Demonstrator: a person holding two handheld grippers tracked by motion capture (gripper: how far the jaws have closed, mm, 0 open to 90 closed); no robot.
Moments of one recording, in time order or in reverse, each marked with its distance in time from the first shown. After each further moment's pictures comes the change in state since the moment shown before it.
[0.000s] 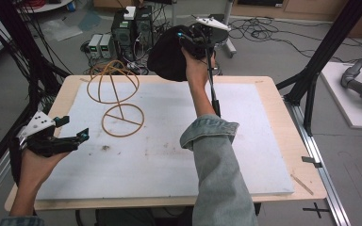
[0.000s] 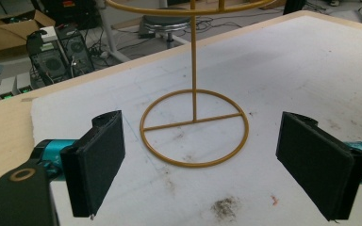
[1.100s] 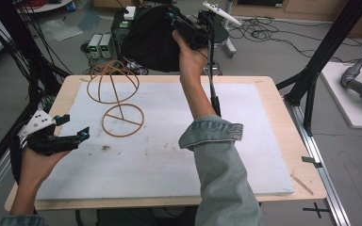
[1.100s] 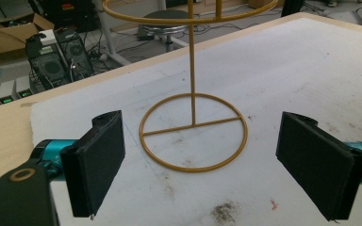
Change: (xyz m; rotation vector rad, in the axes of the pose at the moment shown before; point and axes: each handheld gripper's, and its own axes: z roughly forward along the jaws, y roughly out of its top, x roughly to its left) left arm 0.000 0.004 0.001 -0.003 -0.003 0.007; right arm 0.036 0.036 -0.030 -0.175 0.311 0.231
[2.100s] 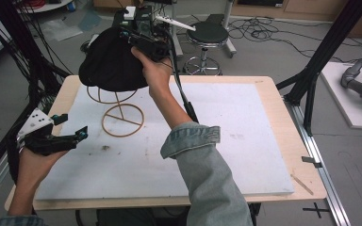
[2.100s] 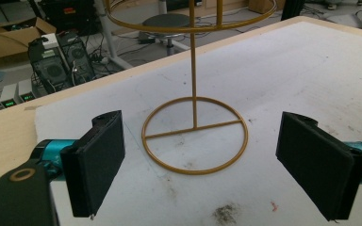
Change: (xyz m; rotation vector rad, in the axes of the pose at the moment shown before) left arm 0.001 0.003 -0.004 -0.011 0.000 0.001; right arm 0.049 -0.062 0.052 0.195 0.244 0.070
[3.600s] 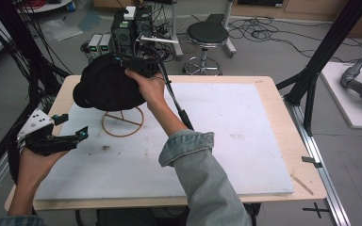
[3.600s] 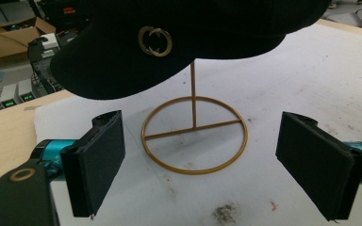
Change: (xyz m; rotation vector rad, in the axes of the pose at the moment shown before) left arm -0.001 0.000 0.001 0.005 -0.001 0.006; right arm -0.021 -0.050 0.024 0.221 -0.019 0.029
